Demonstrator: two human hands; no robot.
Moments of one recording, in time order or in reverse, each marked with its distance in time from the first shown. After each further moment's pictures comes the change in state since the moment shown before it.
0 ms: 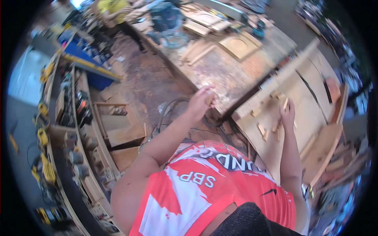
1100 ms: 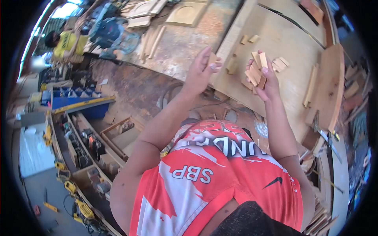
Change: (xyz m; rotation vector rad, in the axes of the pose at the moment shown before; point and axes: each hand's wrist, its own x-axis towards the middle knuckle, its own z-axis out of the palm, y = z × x) left_hand 0.039 -0.048 0.110 0.576 -0.371 0.219; right_hand -0.075 -0.135 -0.030 1.577 -0.069 0.520
